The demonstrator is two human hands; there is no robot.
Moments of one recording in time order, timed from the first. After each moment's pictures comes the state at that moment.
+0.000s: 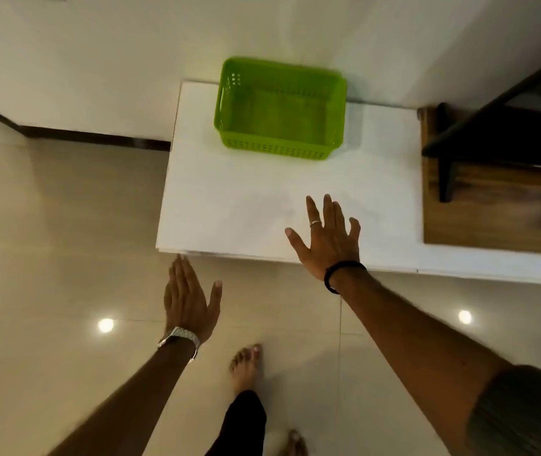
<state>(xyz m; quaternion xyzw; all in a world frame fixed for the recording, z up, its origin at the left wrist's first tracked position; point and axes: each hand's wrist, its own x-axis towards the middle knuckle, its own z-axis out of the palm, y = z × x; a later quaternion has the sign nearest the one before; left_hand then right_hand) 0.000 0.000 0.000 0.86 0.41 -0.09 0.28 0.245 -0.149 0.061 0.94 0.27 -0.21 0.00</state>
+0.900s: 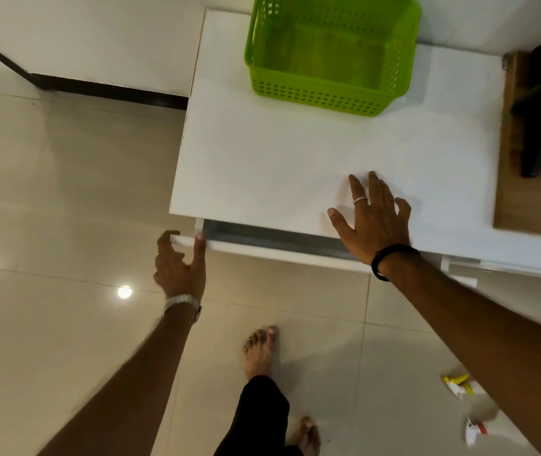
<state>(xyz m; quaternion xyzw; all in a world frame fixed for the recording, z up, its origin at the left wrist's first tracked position) -0.006 0.041 -0.054 0.67 0.62 0.10 0.39 0.255 -0.161 0.012 0.94 0.28 -0.19 0.01</state>
